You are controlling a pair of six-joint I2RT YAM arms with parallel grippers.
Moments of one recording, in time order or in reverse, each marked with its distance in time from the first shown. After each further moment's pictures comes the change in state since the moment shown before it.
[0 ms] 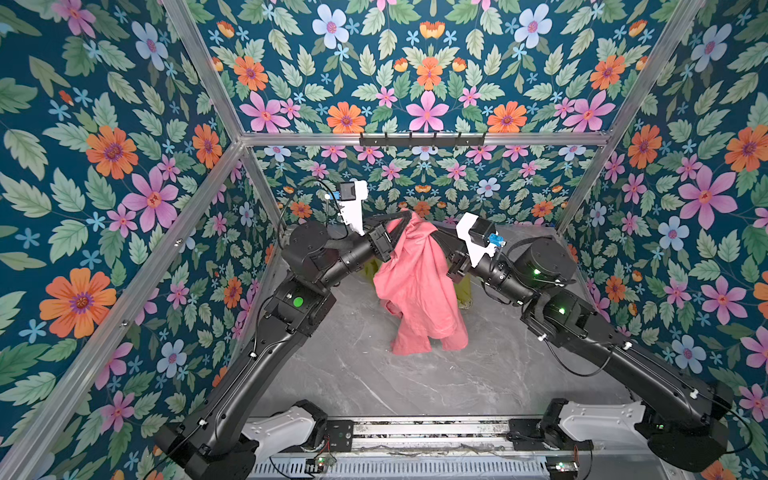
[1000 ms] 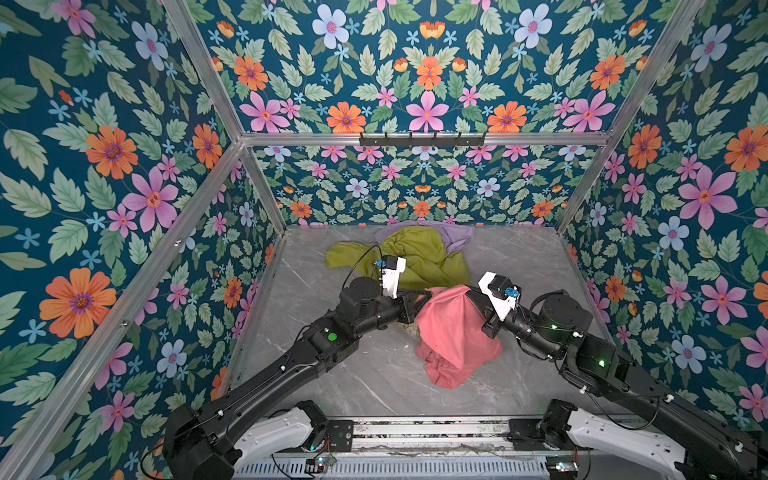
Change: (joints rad) left arm -0.201 -0.087 -0.506 -0.022 -0.103 -0.143; right arm 0.023 -0.386 -0.432 -0.322 0.199 0.081
